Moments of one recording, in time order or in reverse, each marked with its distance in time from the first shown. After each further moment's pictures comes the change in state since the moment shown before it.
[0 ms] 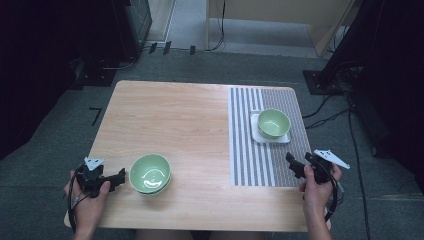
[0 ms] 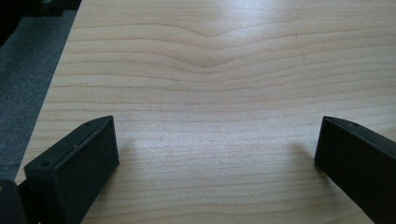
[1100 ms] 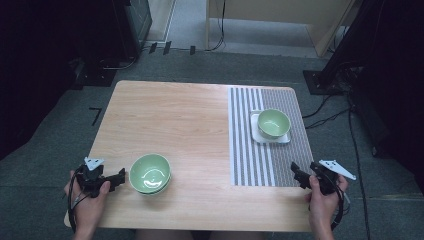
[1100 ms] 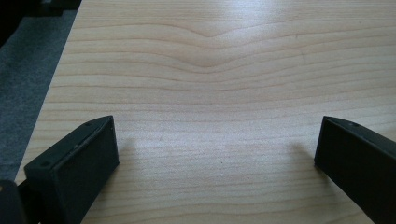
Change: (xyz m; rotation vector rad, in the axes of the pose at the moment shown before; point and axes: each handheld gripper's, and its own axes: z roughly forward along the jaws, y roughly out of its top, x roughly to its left) left arm 0.000 0.000 0.000 0.000 0.000 0.000; right arm -0.012 -0.021 -0.019 0.026 -0.020 -0.003
